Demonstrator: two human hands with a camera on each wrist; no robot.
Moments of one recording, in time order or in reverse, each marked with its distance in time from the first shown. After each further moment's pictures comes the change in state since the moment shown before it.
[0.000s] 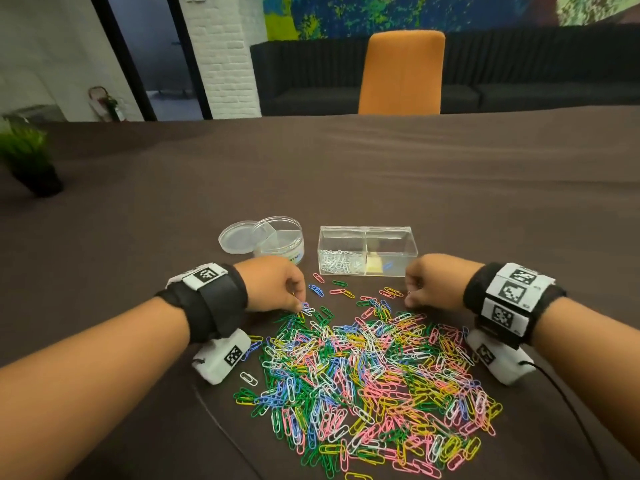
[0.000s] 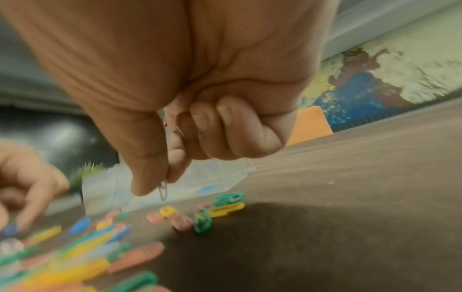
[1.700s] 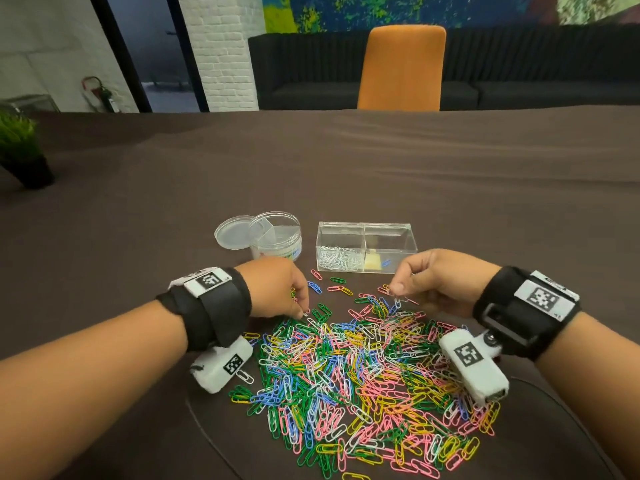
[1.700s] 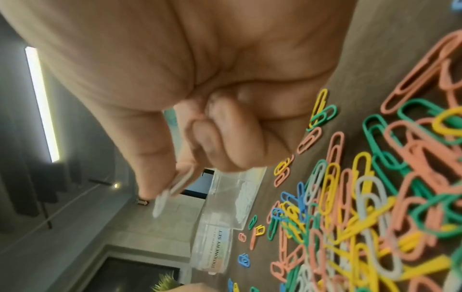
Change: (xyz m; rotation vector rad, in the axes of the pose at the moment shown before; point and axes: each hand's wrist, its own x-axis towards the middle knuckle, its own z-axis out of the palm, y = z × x) left_hand -0.003 0.013 0.008 0.042 -0.013 -0.017; right_hand -0.024 -0.011 0.002 1.285 -0.178 -0.013
